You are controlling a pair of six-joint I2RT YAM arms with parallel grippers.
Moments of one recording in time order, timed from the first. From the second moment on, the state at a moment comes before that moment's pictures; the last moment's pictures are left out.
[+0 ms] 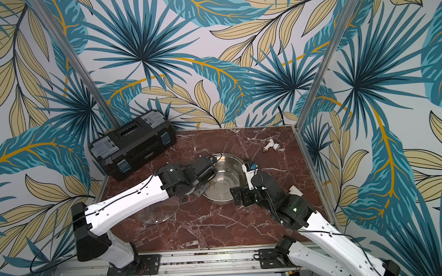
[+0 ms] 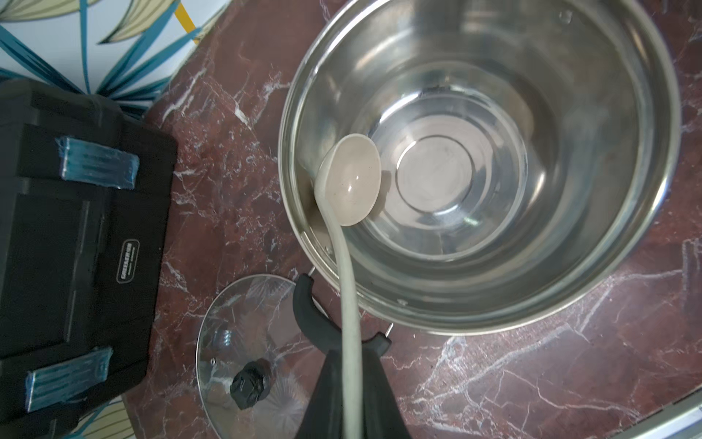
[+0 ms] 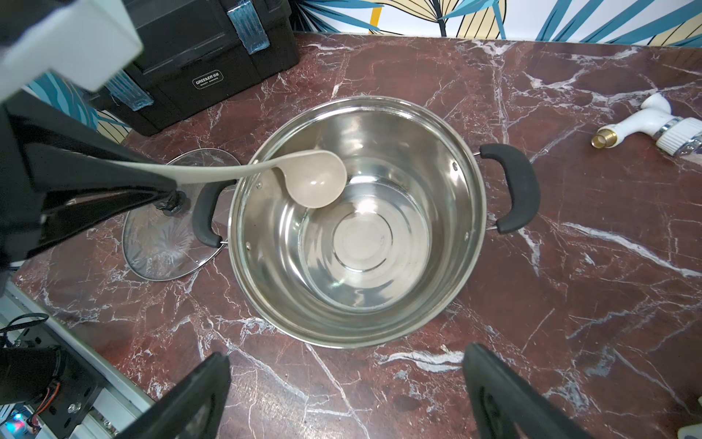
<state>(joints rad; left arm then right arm) -1.00 1.59 1.58 -1.07 -0.44 -0.20 0.73 0.80 0.89 -0.72 0.19 0.37</state>
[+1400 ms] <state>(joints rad) -1.01 1.54 1.56 -1.07 -0.50 -0.17 0.73 0.82 0.89 -0.72 0.19 0.37</state>
